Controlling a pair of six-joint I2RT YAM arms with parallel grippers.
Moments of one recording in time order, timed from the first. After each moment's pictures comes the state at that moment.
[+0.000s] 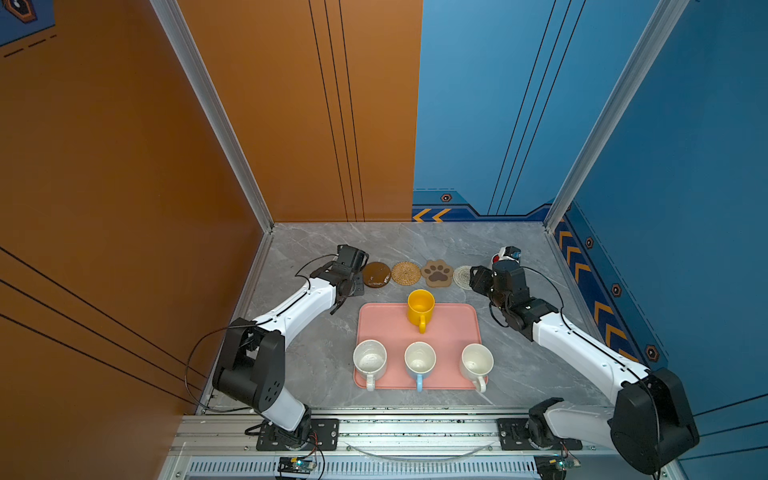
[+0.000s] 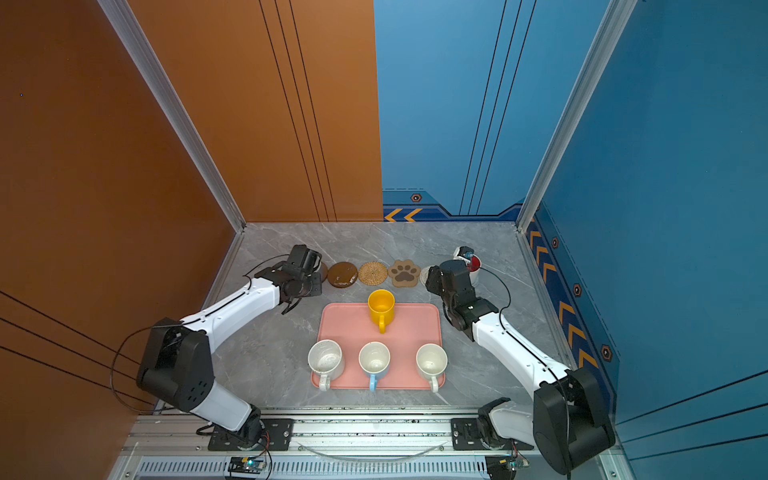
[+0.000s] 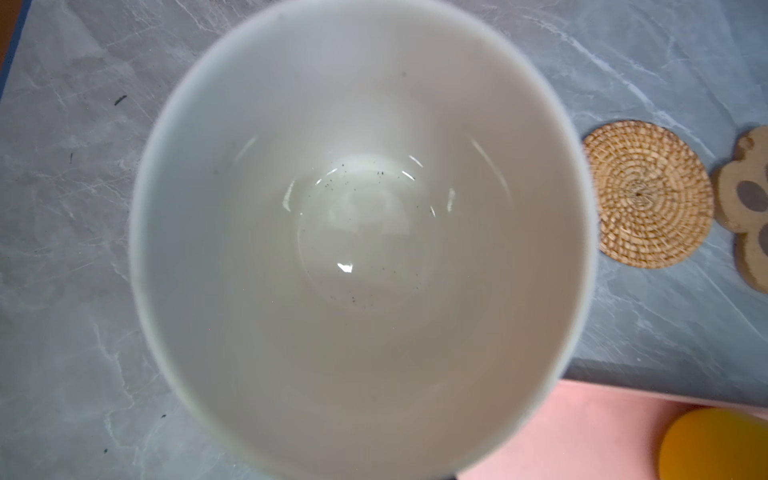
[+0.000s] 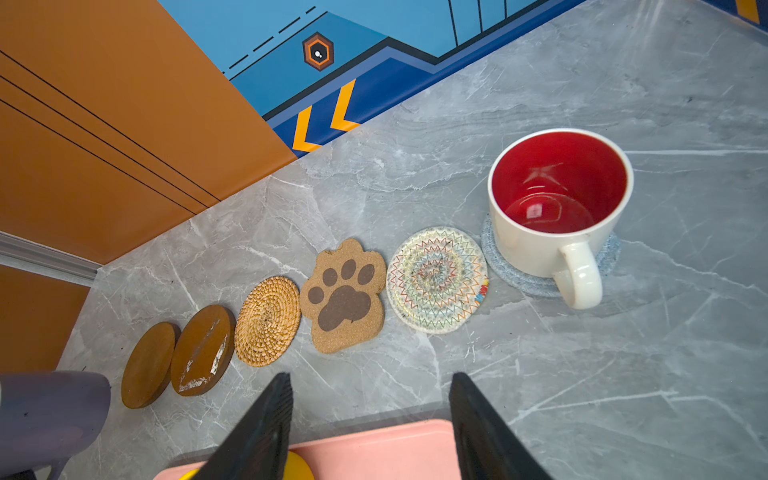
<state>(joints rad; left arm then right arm) -0.36 1.59 1.14 -0.55 -0.29 -0.42 0.39 1.26 0.80 -0.08 0.24 0.65</state>
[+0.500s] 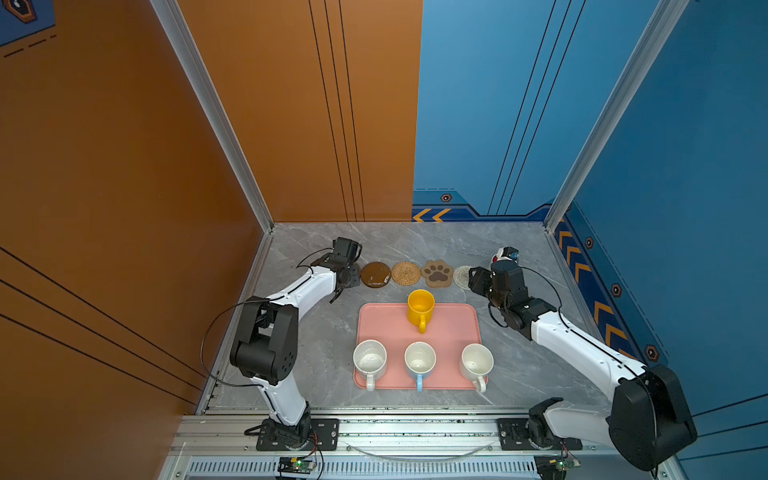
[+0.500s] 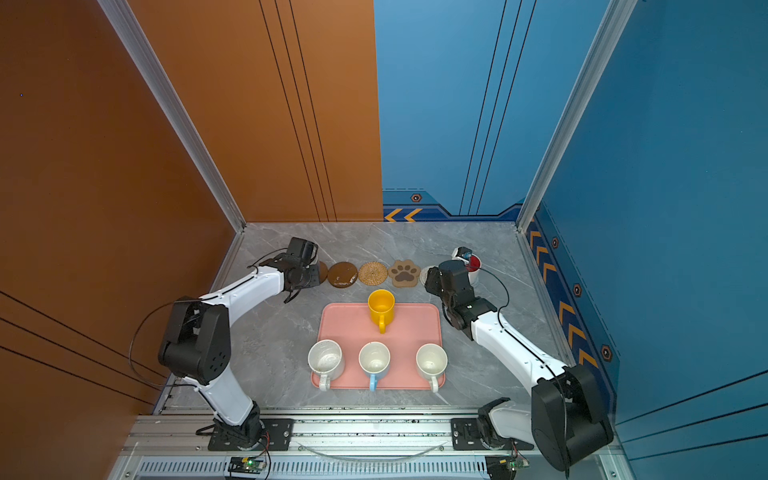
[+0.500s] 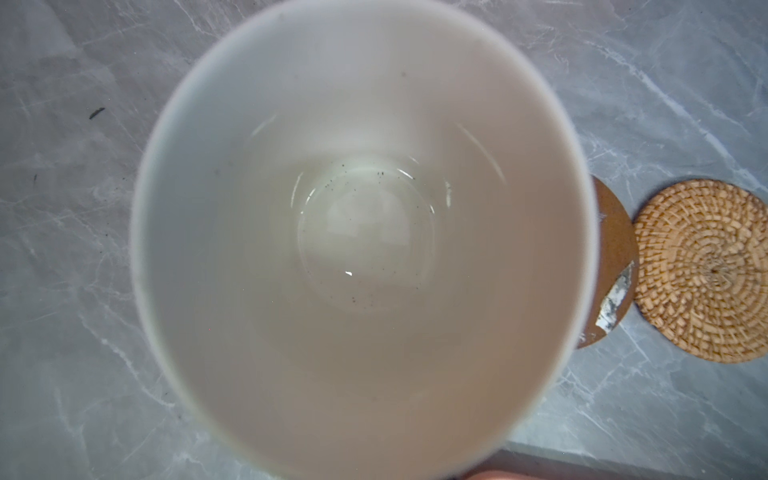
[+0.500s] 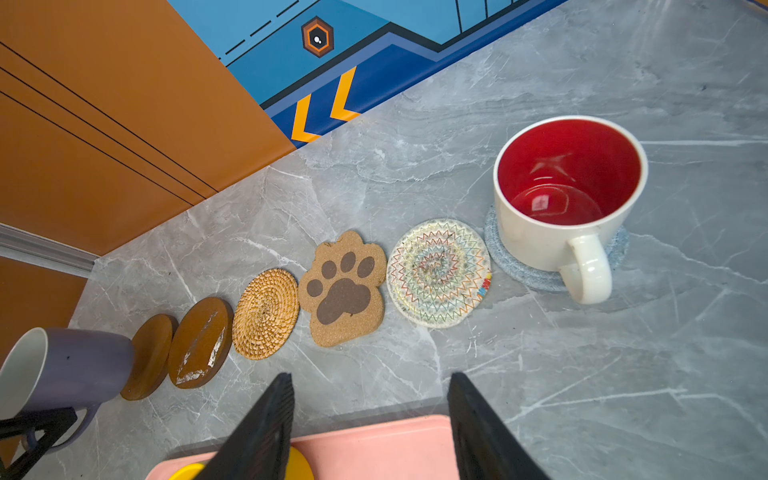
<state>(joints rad) -0.27 1.75 1.23 -0.48 -0.25 -0.40 0.39 1.27 0.80 -0.08 0.22 0.65</state>
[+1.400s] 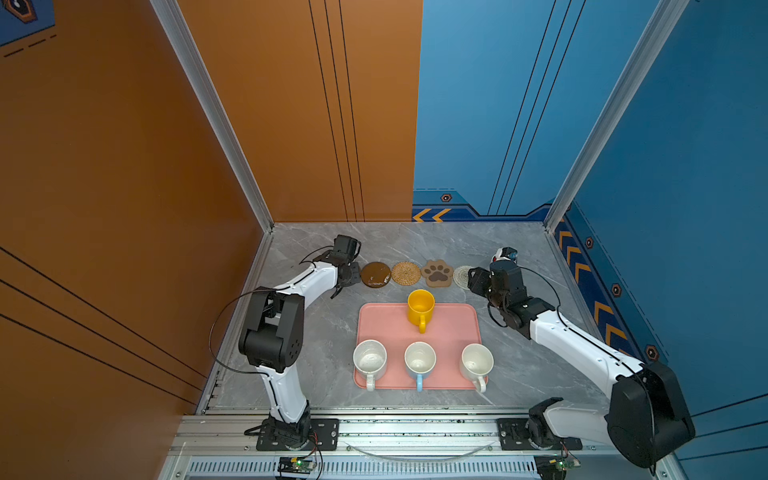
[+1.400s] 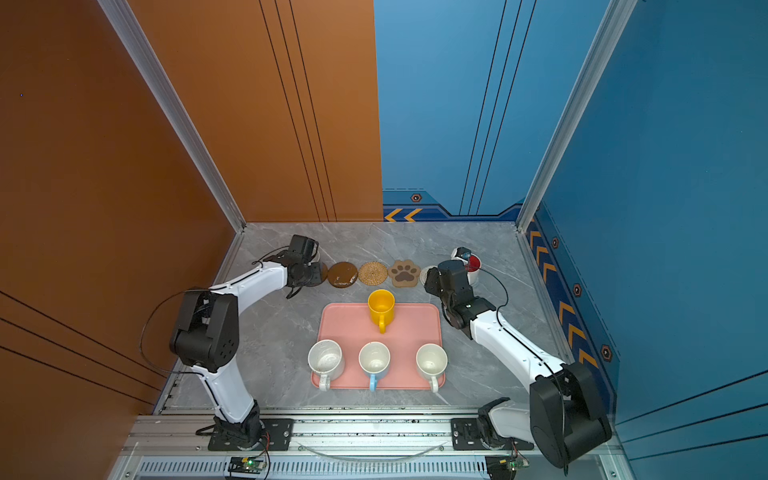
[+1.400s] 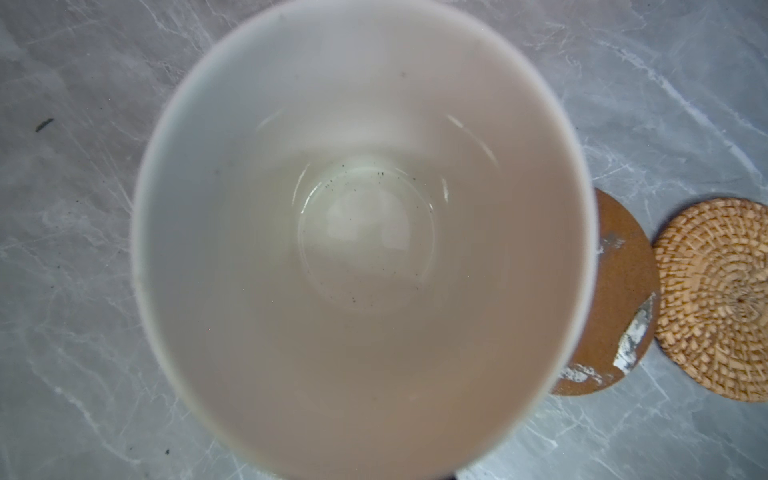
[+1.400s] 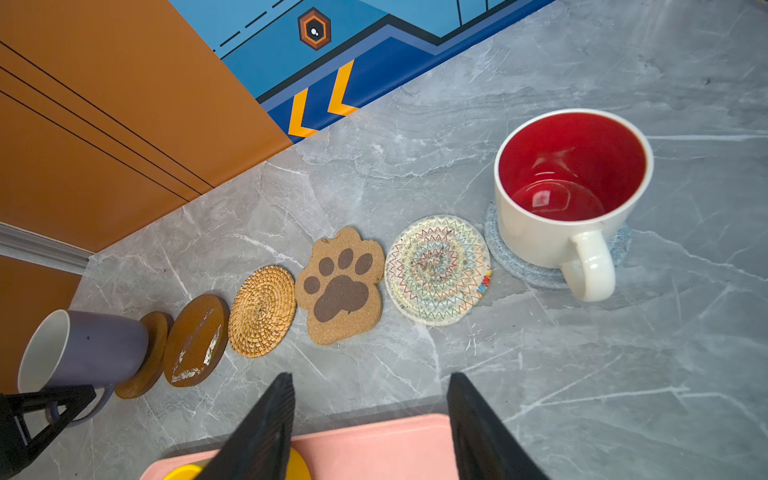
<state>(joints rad) -0.25 1.84 1.28 -0.46 -0.21 -0.38 0.39 1.29 0.81 -0.08 0.22 0.65</state>
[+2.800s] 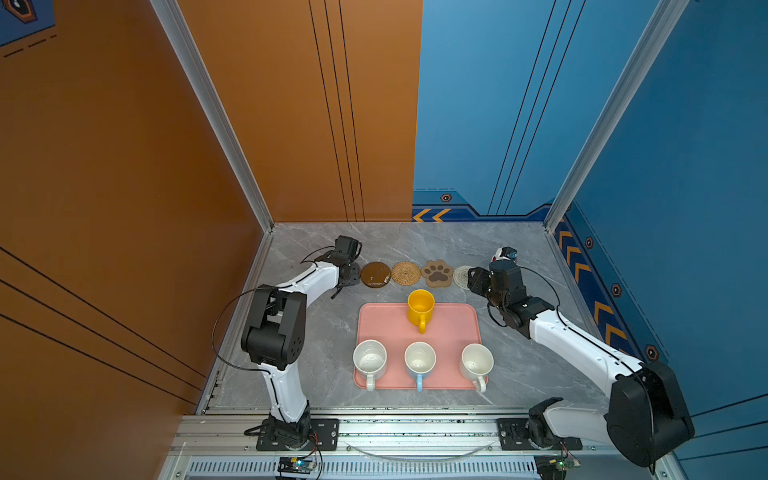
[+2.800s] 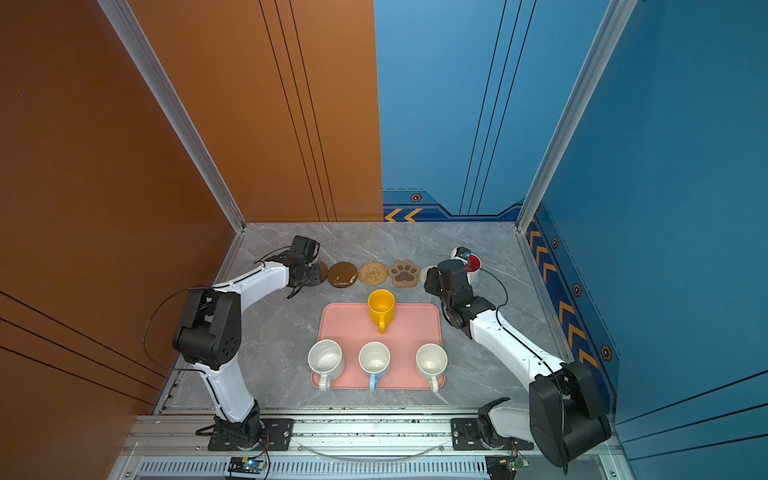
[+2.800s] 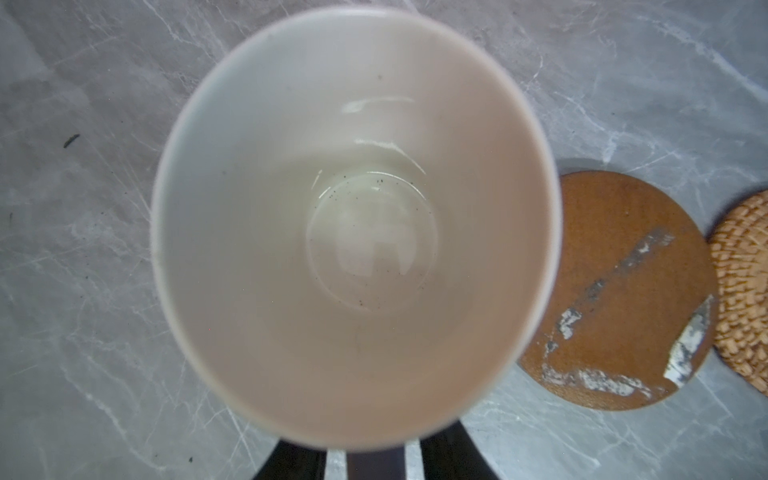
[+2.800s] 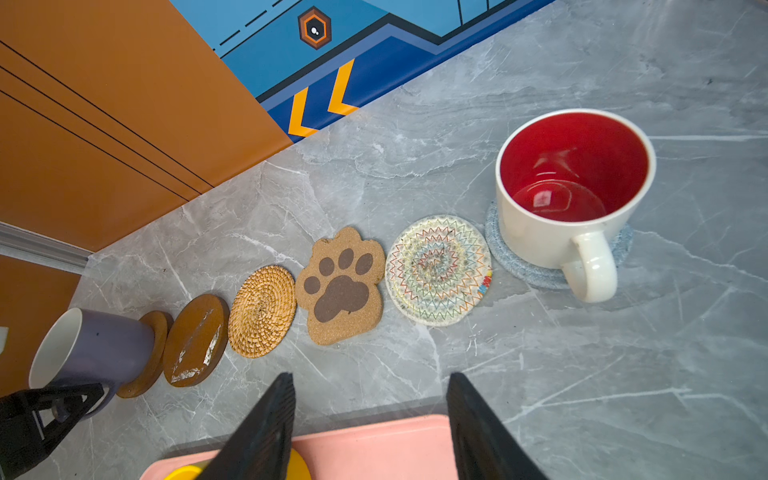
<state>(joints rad) -0.25 1.86 1.29 -0.46 -0.26 -0.33 0.39 1.29 0.81 -0.09 0.22 0.65</state>
